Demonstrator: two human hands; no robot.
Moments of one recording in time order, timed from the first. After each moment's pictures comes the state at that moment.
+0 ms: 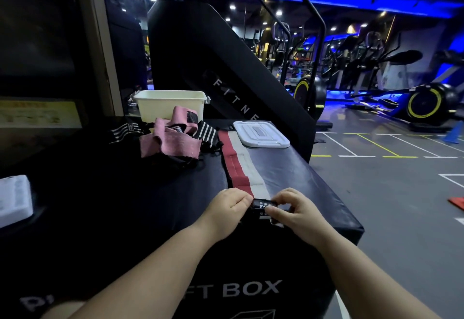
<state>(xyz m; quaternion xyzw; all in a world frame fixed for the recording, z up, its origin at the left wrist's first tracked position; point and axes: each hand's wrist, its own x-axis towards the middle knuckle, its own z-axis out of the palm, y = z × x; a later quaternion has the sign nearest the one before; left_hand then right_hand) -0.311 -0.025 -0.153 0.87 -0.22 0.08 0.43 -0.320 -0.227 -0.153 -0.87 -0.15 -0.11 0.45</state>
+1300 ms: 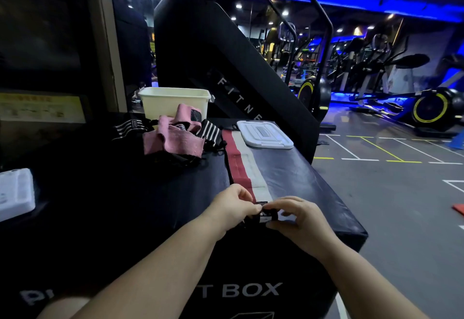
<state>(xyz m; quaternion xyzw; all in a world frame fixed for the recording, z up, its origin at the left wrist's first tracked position) -0.314 -0.036 -0.139 0.82 -0.04 -0.03 0.57 -0.331 -0.228 -0.160 -0.87 -0.26 -0.18 0.38</state>
